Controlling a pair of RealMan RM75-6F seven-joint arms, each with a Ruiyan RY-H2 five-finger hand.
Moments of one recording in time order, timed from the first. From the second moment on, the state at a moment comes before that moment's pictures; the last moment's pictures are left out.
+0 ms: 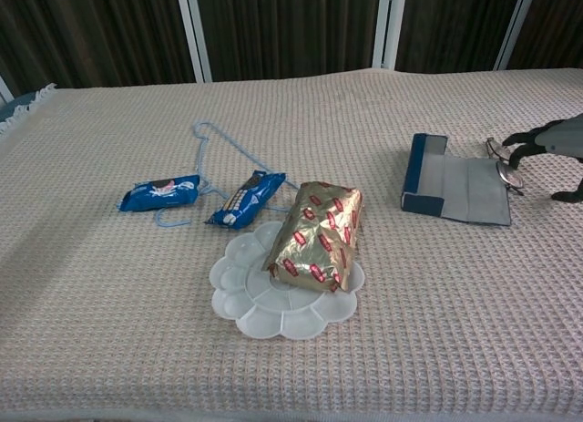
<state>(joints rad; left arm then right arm) -0.16 -1.18 0.03 -1.59 1.60 1.40 0.14 0.71 -1.43 0.02 -0.90 -1.40 0.62 -0.03</state>
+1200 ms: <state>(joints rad) -0.16 -1.18 0.03 -1.59 1.59 1.41 0.14 0.75 -1.46 0.00 -0.87 -1.58 0.86 -0.19</state>
